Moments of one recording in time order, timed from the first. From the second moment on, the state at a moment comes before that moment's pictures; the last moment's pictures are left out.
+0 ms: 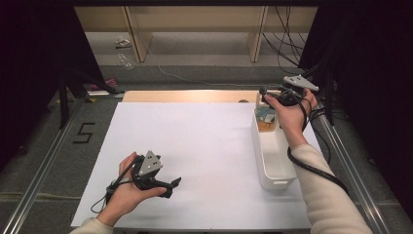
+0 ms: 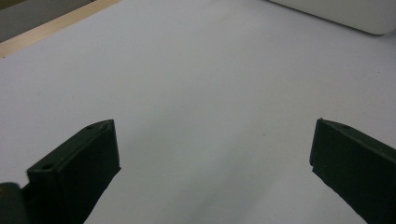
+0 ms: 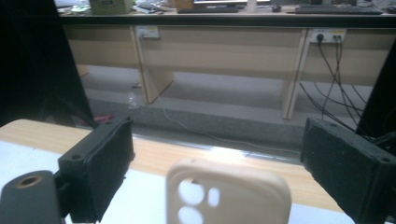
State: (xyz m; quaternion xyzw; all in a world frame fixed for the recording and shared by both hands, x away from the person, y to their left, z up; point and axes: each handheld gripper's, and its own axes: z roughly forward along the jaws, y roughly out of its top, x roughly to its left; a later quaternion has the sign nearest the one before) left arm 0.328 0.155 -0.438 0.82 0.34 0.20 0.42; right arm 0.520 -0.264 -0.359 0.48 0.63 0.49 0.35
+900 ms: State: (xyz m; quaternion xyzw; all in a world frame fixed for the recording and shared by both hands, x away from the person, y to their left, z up) left arm 0.328 0.155 -0.437 0.82 0.34 0.20 0.42; right arm 0.471 -0.262 -0.367 0.44 0.68 0.50 0.32
